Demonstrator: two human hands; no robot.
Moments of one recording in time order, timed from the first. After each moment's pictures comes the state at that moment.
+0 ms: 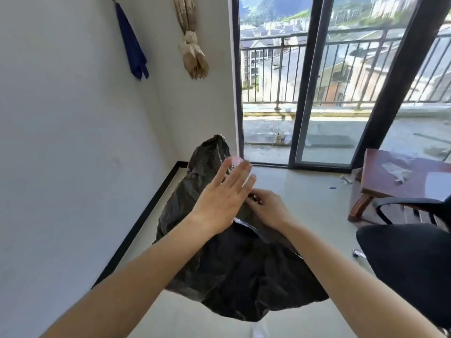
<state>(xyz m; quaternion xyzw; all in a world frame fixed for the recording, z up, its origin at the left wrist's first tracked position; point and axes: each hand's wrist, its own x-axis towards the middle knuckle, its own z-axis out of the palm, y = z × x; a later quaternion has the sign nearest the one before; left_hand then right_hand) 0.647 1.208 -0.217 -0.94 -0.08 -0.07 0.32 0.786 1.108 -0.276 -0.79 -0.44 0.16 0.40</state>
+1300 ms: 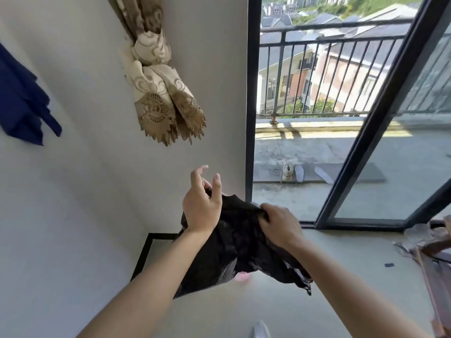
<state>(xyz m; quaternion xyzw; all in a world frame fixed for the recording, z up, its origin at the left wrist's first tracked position) 1.234 2.018 -0.258 -0.80 -0.29 -0.45 -0.27 1.350 1.860 -0.312 -0.89 -0.37 0.07 0.25</state>
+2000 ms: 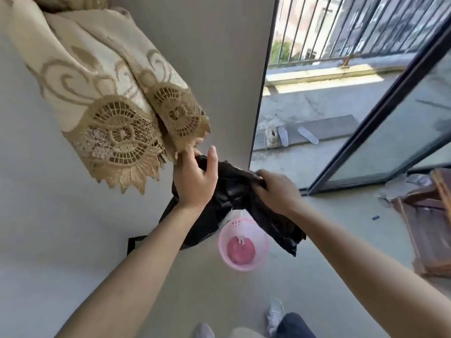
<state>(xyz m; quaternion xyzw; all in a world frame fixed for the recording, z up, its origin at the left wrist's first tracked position) 1.407 2.250 -0.321 -0.82 -0.21 -0.43 -0.32 1.495 2.068 -0.351 -0.92 -0.30 0.08 0.24</state>
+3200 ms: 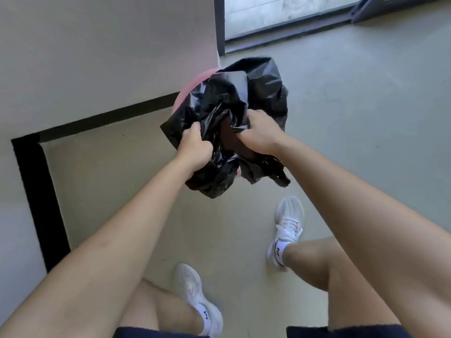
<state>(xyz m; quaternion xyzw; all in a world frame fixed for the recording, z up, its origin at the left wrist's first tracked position) 1.404 2.173 -0.939 -0.78 -0.37 0.22 -0.46 1.496 2.029 -0.947 -0.88 -0.14 0.38 0.24</state>
